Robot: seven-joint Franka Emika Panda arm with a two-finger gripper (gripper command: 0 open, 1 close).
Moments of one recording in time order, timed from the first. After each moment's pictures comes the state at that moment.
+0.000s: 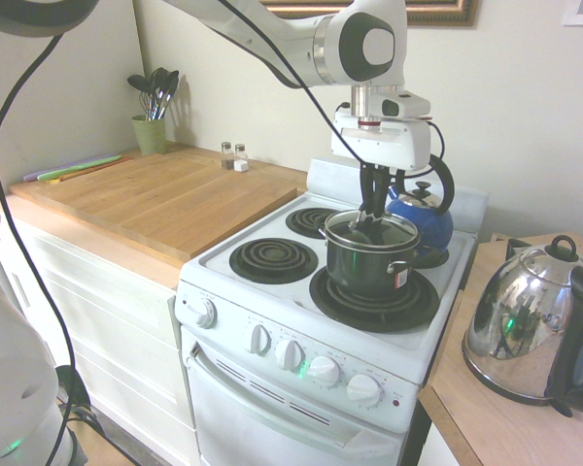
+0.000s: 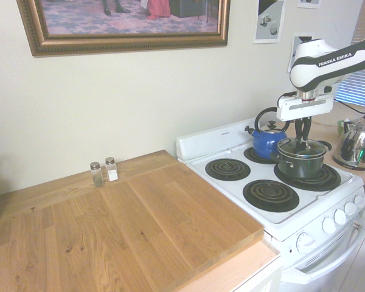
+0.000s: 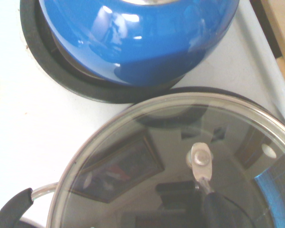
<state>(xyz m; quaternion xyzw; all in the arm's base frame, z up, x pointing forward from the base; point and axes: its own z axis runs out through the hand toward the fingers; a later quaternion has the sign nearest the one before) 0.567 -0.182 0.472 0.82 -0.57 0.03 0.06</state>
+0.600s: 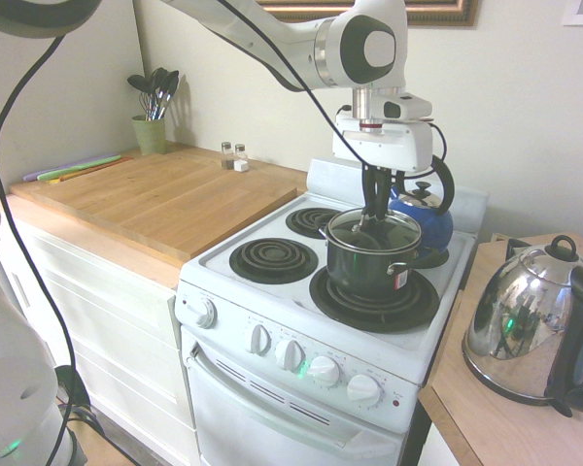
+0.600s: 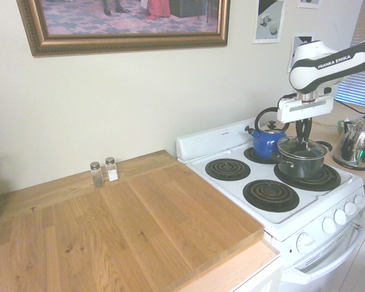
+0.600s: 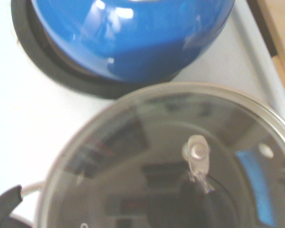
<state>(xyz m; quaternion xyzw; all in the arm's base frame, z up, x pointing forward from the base) 0.567 -0.181 0.466 0.82 -0.57 0.02 0.08</state>
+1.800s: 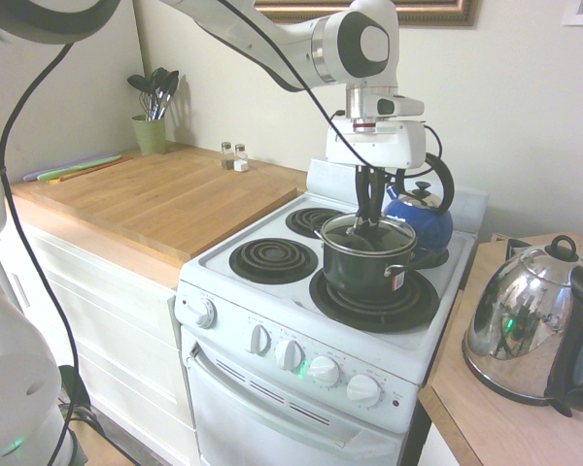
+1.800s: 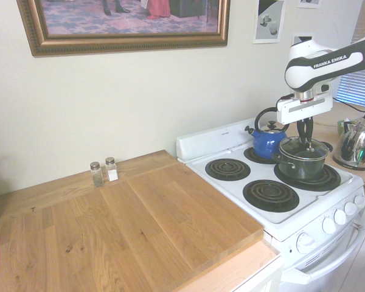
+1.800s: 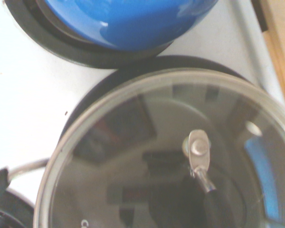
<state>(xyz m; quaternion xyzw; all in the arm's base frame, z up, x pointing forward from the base) 0.570 -0.173 0.463 0.82 -0.56 -0.01 0.12</state>
